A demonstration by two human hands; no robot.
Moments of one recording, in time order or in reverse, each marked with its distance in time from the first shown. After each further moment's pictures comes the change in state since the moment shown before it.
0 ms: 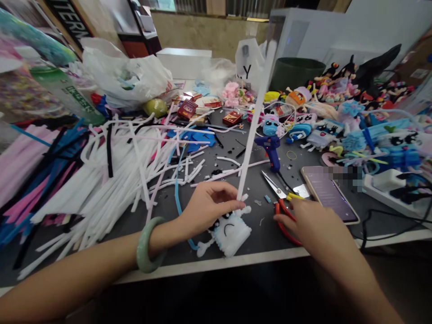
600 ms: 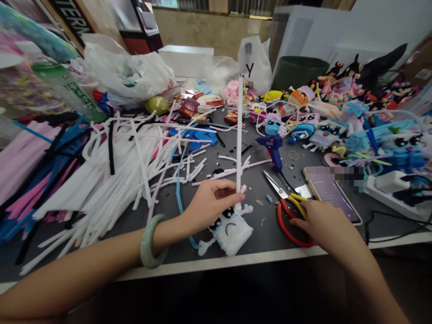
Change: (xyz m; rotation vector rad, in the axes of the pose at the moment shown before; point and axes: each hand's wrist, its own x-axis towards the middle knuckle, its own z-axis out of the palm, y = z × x) left_hand 0.002 -0.009 -0.003 -0.035 -0.046 -0.057; right_hand 0.016 0.032 0.020 0.003 -0.166 0.049
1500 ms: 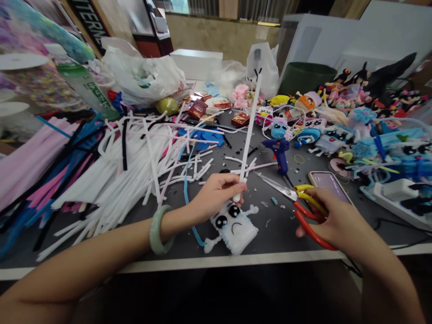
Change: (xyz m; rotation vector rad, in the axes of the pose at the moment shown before) left_hand 0.009 0.002 -0.010 -0.129 -0.081 -0.083; right_hand -0.006 0.014 -0.012 0.621 0.183 -0.144
